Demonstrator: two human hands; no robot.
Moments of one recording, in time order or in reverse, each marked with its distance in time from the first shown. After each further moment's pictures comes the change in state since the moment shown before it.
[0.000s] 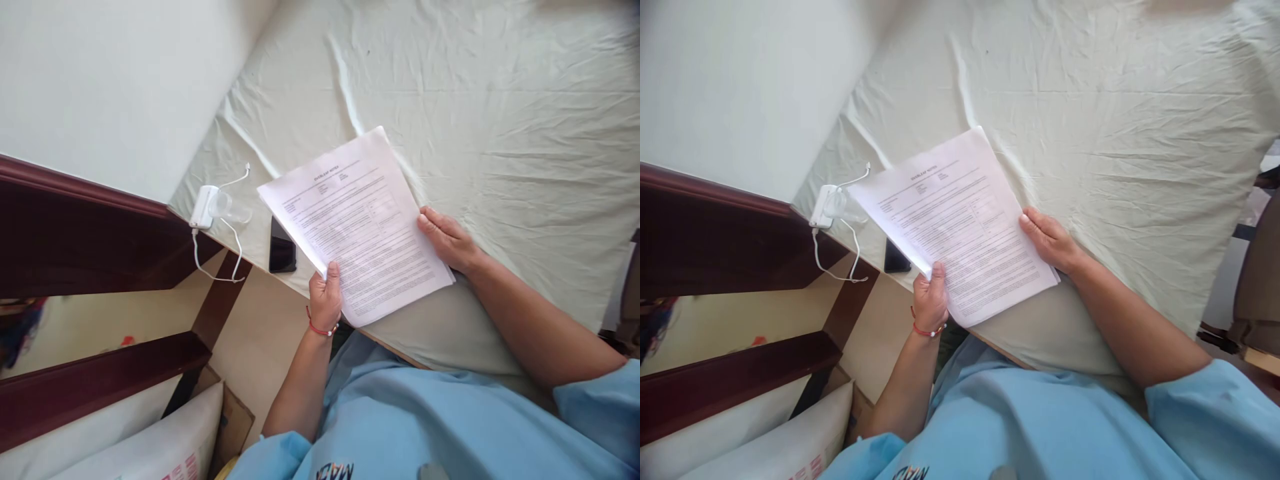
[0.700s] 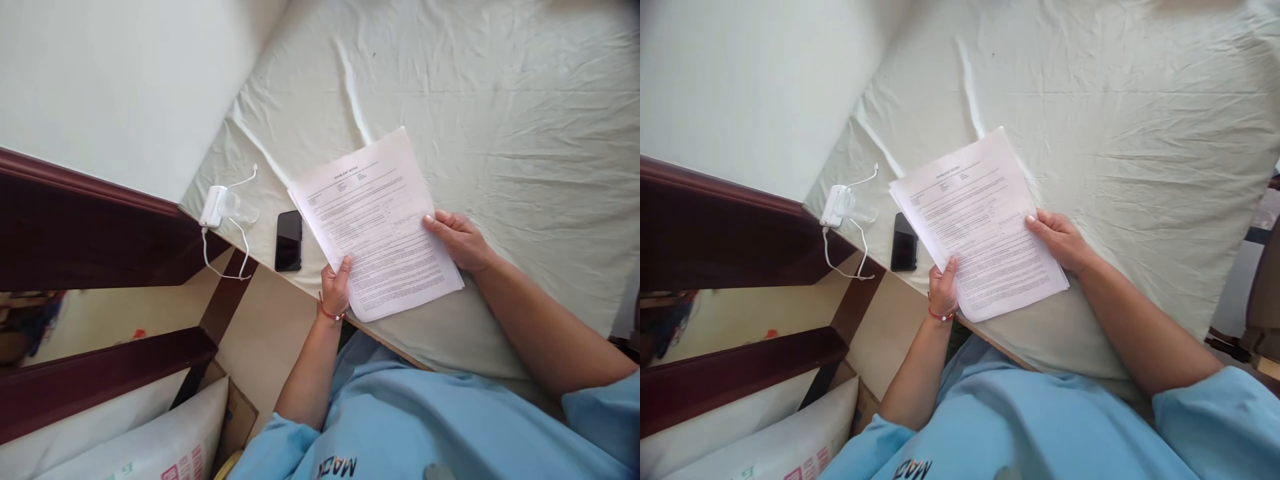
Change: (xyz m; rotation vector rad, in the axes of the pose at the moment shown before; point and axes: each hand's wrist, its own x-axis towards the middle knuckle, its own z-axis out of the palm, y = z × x) left_hand 0.014 -0.012 0.016 -0.253 -0.073 -0.055; right_hand -0.007 -0.001 -0.004 0.662 -0.188 0.343
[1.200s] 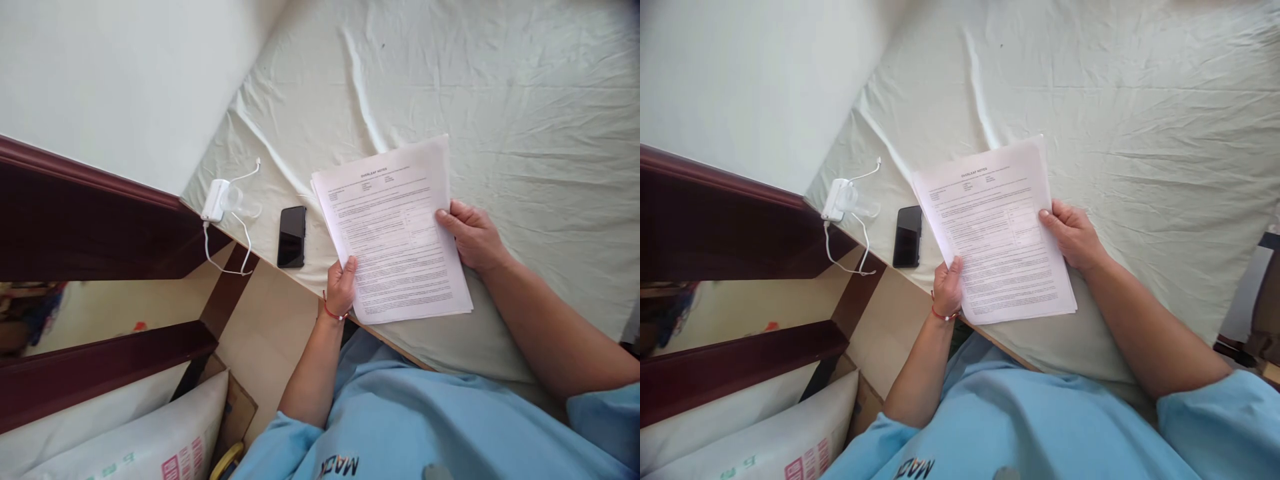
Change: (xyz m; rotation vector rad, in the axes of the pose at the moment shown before) left_hand -0.003 -0.002 -0.006 0.045 -0.097 -0.025; right_hand 0.006 -0.001 0.000 -0.119 0.162 -0.157
